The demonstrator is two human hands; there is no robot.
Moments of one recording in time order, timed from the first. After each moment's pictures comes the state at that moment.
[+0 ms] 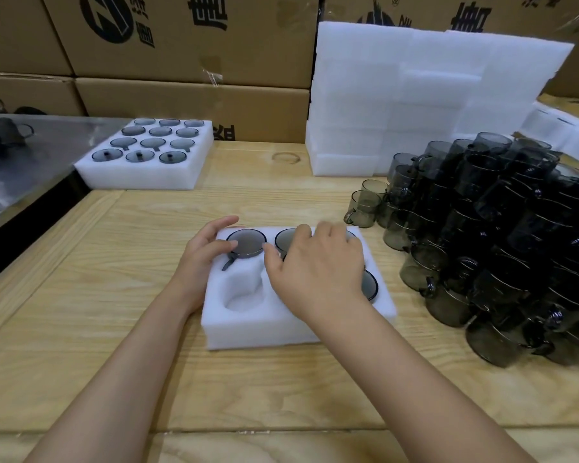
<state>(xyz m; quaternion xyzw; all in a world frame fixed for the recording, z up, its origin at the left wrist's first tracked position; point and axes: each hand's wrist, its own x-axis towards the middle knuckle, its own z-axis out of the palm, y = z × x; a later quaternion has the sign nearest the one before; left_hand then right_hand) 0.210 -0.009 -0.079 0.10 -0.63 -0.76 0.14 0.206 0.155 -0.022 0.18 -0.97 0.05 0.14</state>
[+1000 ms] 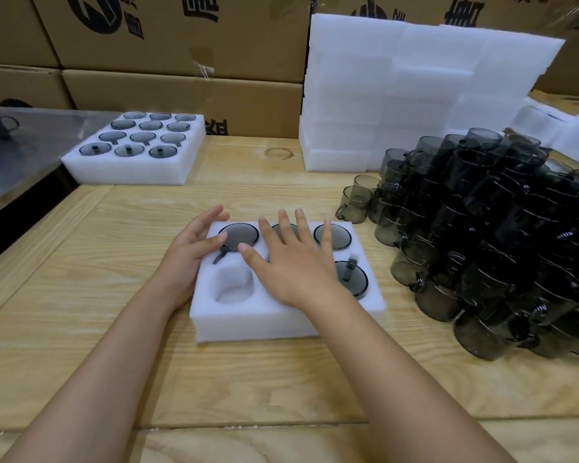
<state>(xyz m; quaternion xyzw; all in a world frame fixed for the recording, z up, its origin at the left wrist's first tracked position) 0.208 -0.014 -0.085 0.07 -0.60 -0.79 0.13 0.173 0.151 -0.057 0.28 -0.96 0.08 -0.04</state>
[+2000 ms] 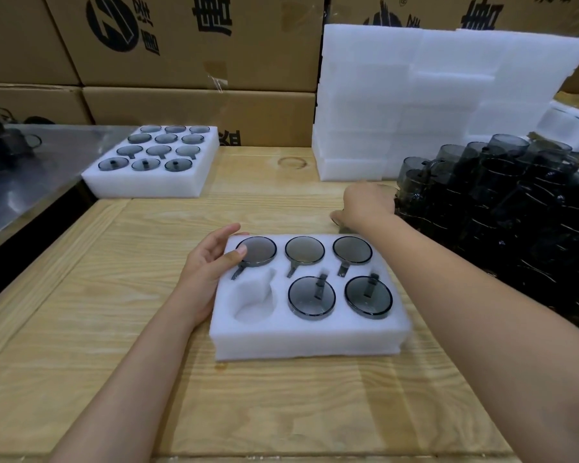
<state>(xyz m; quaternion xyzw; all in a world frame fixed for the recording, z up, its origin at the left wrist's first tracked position) 0.204 -0.016 -0.092 0.06 -0.58 -0.80 0.15 0.035 0.176 -0.023 0.14 -0.99 0.00 0.05</state>
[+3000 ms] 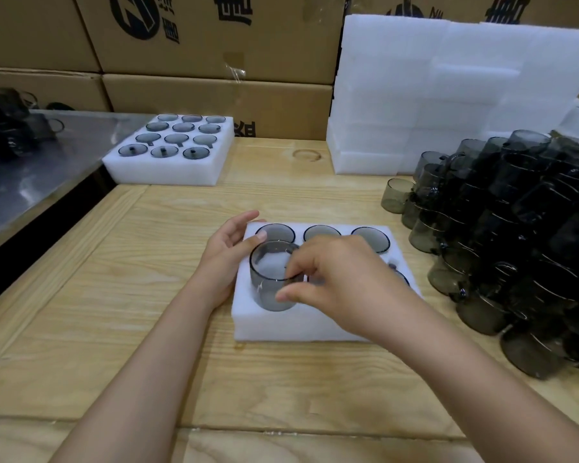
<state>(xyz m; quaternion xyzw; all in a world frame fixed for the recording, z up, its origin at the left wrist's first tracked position) 0.202 -0.018 -0.096 0.06 -0.61 -0.78 0.16 0.224 0.176 0.005 0.39 -0.87 0.28 -0.06</state>
